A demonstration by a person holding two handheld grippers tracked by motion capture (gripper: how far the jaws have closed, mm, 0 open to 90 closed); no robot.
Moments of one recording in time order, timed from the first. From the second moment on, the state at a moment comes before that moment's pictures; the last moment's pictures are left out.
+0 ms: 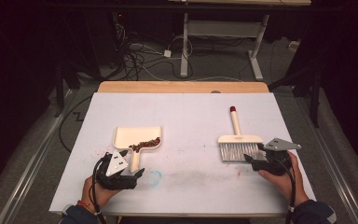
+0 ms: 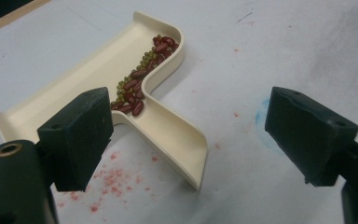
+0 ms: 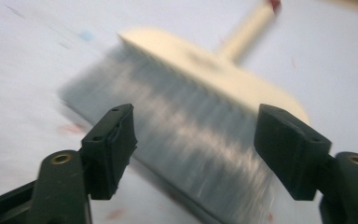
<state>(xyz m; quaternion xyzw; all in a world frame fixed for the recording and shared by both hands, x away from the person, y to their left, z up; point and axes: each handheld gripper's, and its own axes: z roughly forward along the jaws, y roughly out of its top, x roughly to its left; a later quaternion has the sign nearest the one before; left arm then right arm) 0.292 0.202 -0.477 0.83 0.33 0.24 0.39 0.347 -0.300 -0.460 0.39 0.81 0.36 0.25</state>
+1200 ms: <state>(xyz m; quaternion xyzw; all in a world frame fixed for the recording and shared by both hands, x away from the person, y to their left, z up) 0.288 0.197 -0.478 0.83 0.32 0.24 0.38 0.309 -0.280 -0.446 0.31 0.81 0.40 0.29</state>
